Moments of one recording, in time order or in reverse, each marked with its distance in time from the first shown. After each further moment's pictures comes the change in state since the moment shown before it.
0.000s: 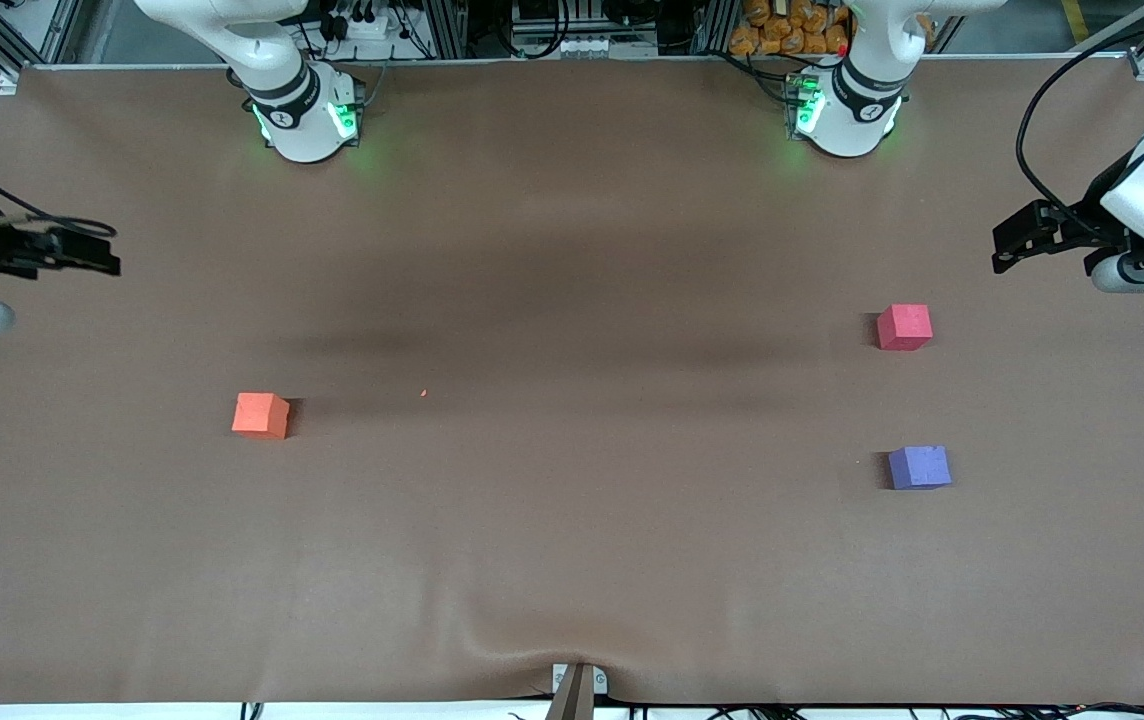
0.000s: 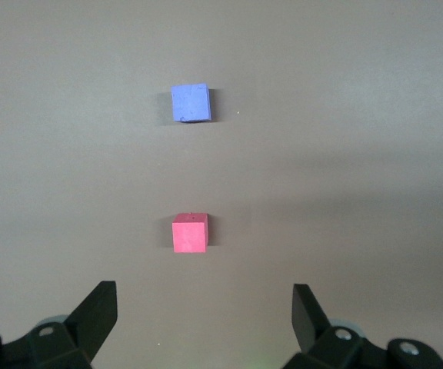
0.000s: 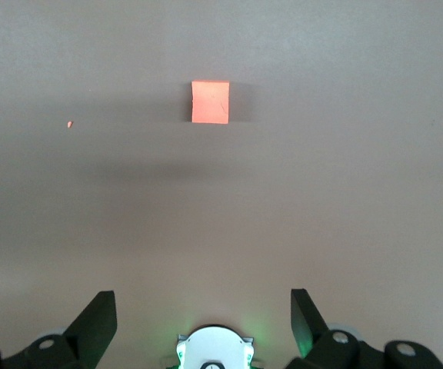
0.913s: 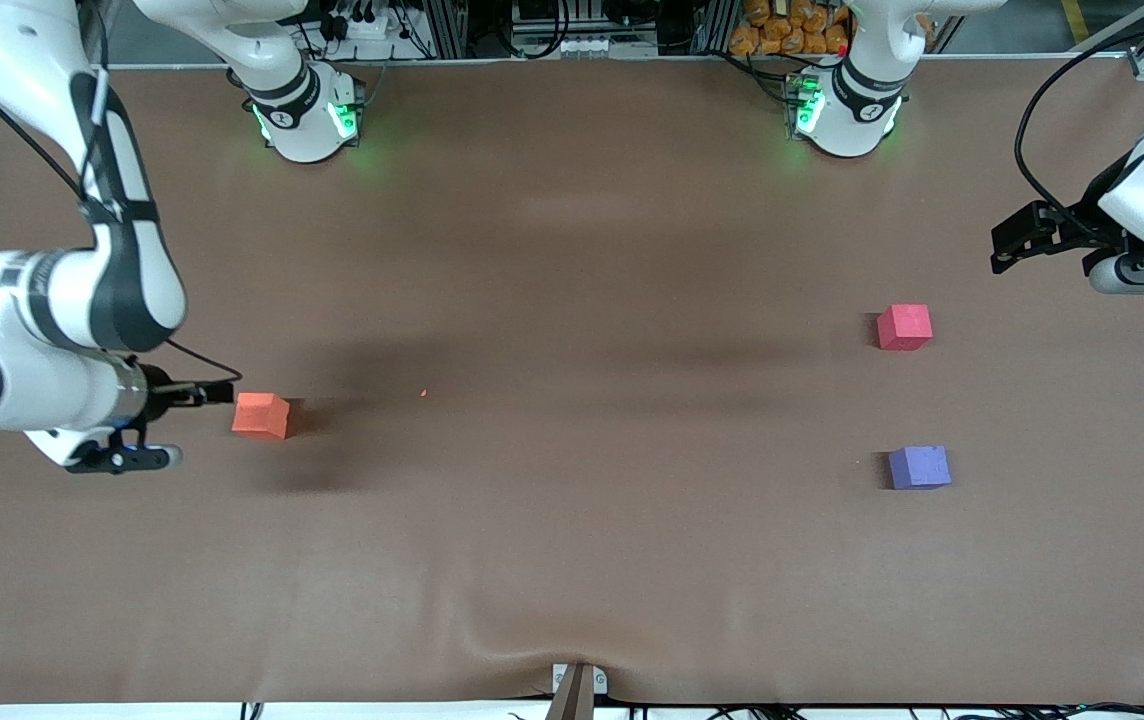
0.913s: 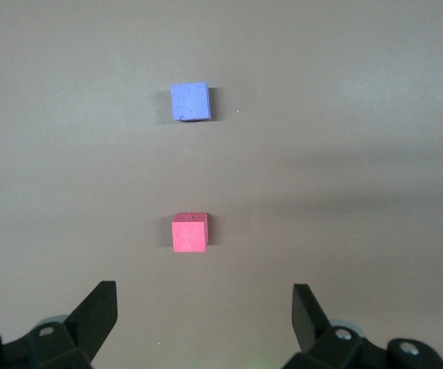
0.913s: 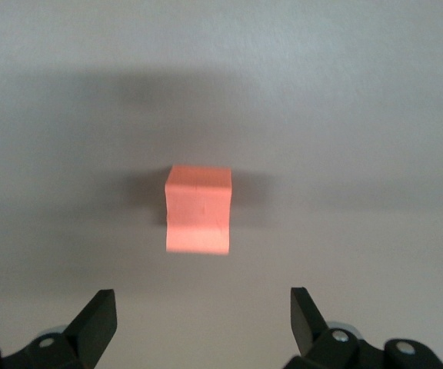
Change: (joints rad) left arm 0.000 0.002 0.000 -0.002 0.000 0.000 0.000; right arm 0.022 0.312 0.001 -0.196 0.000 0.540 0.000
